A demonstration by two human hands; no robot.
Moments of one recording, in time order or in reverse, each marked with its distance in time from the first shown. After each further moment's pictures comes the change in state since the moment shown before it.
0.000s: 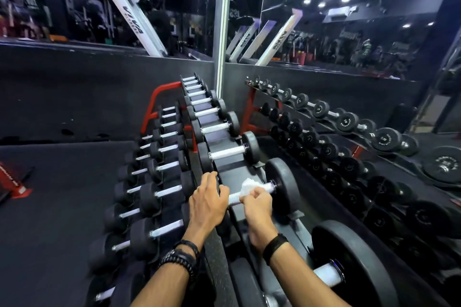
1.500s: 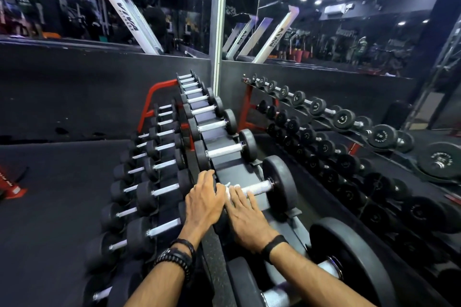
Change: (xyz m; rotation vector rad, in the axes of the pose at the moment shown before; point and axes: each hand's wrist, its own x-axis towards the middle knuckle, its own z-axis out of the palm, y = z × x) left_hand 0.001 0.000 -0.002 -0.013 -0.003 -0.008; right_hand 0.031 0.062 -0.011 -1.545 -0.256 -1.015
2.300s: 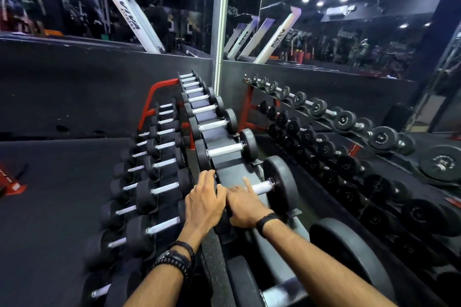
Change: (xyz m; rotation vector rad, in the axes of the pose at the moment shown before) left_hand -0.008 0.000 -0.002 0.021 0.018 0.050; right_hand 0.037 0.012 -0.038 0.086 -0.288 -0.041
